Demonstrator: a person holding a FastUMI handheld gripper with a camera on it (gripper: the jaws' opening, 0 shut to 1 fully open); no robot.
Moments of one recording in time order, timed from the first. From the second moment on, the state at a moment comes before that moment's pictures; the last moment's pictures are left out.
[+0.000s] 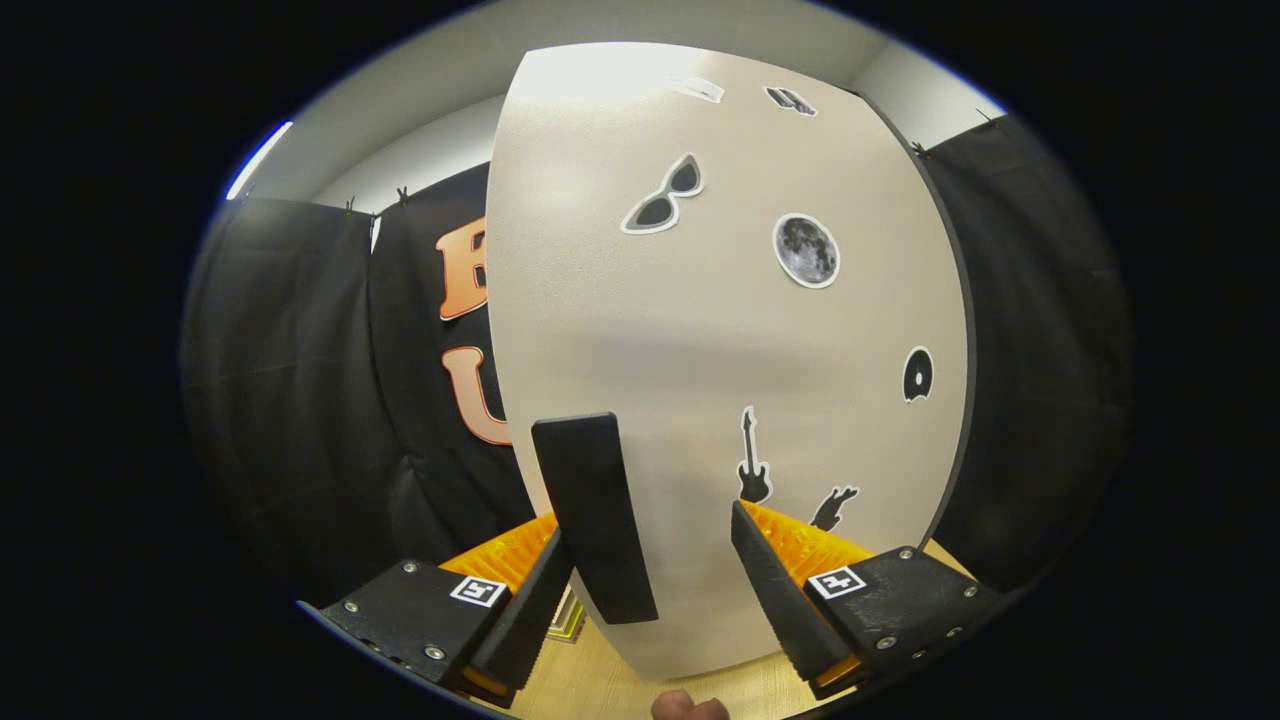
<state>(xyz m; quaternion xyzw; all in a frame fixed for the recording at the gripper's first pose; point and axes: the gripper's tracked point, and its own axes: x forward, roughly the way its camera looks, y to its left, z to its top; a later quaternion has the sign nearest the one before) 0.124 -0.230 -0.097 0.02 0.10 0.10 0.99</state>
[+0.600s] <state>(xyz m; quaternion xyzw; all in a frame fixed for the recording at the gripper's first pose) 0.139 -0.232 -0.096 0.02 0.09 0.08 0.99</state>
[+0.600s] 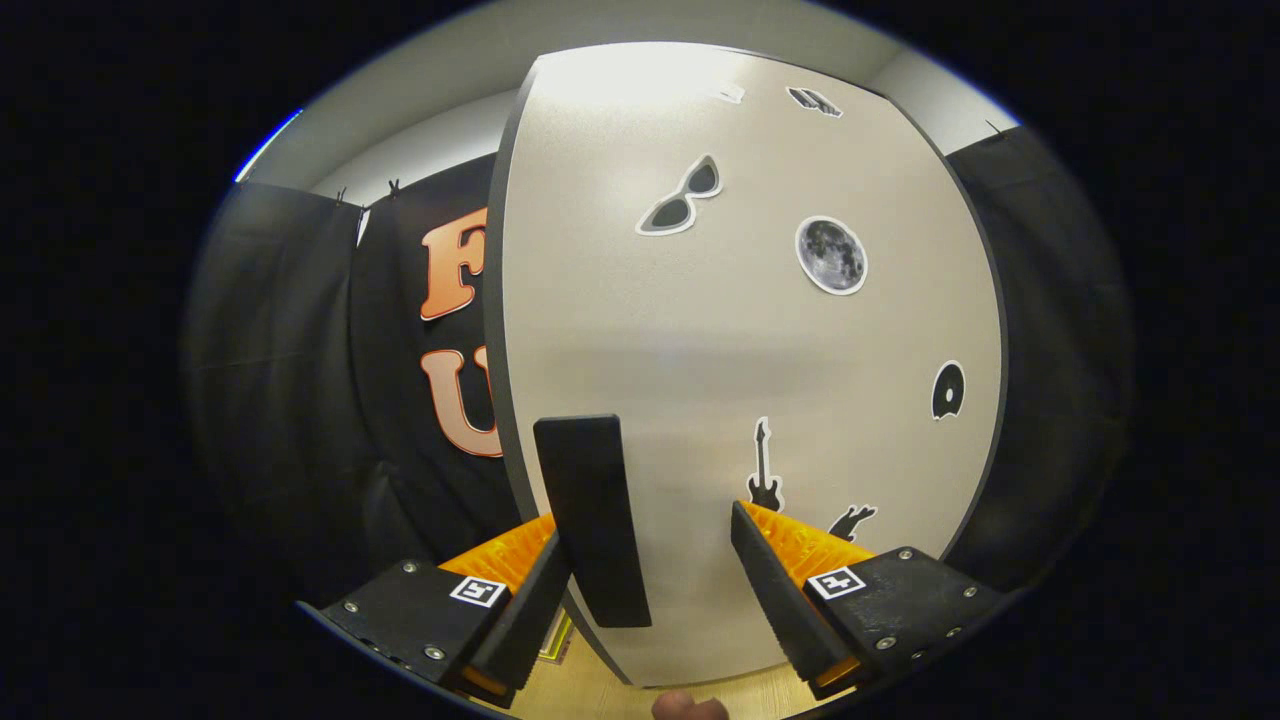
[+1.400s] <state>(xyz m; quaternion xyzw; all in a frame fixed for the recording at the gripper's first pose) 0.122 -0.232 -0.084 0.03 0.08 0.09 0.99</state>
